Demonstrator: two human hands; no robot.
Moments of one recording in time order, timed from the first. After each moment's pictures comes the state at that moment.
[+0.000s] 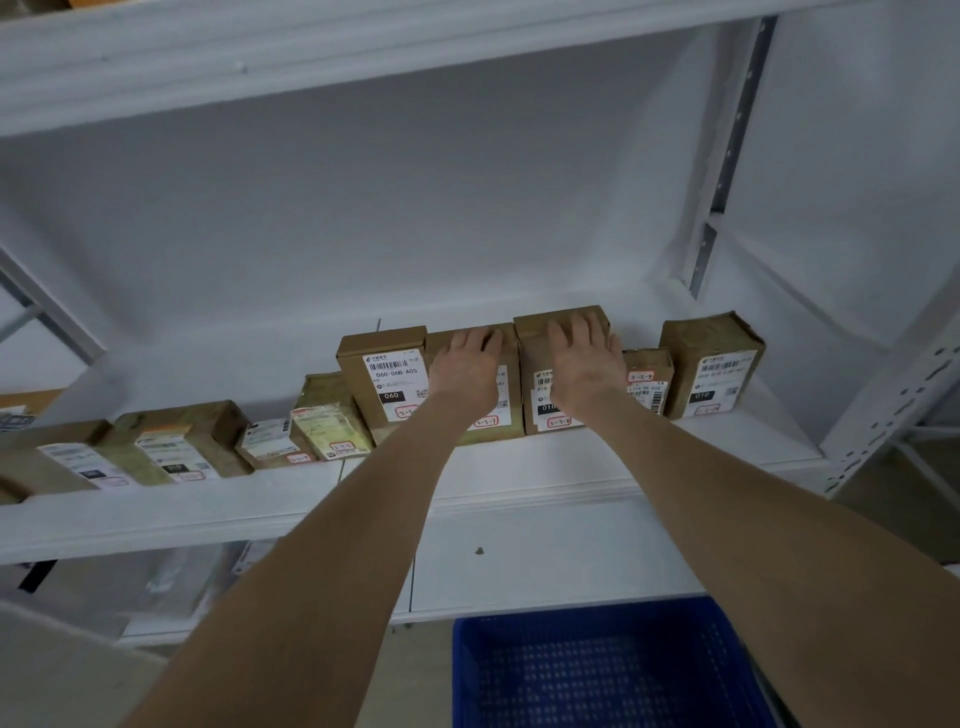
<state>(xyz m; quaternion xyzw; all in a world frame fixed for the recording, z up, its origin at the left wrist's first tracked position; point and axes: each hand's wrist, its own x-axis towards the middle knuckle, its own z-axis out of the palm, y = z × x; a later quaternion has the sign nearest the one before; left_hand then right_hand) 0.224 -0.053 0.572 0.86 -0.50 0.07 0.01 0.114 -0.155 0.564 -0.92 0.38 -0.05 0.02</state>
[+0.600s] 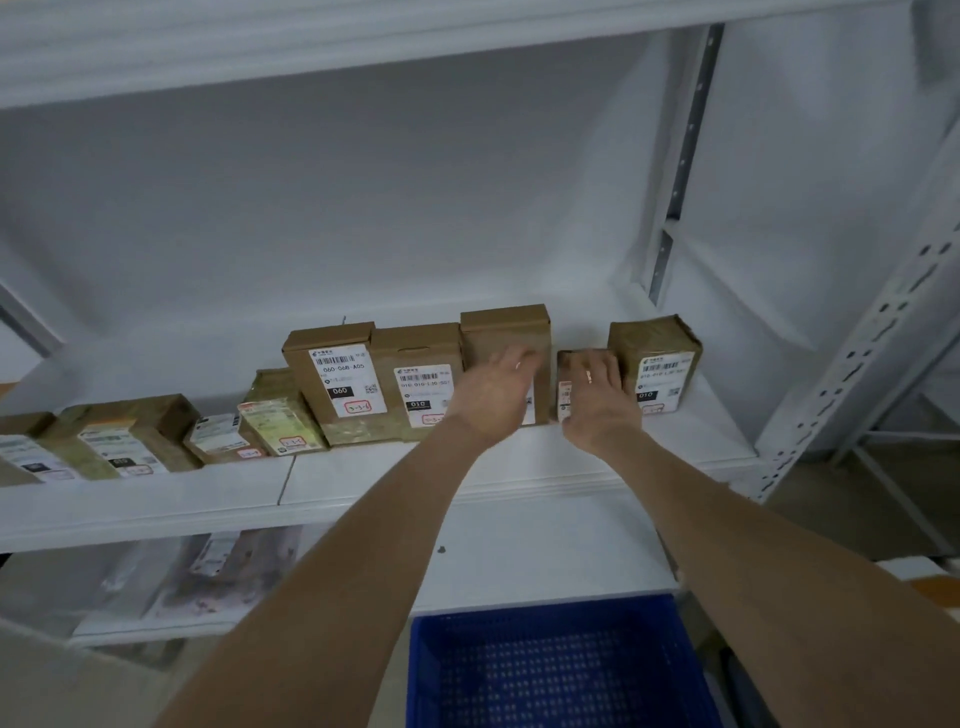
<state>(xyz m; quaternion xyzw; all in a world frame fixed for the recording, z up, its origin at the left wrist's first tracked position) 0.143 -0.082 0.559 0.78 -0.61 0.08 0.08 0.037 -0.189 0.521 -0.90 0.43 -0.01 0.09</state>
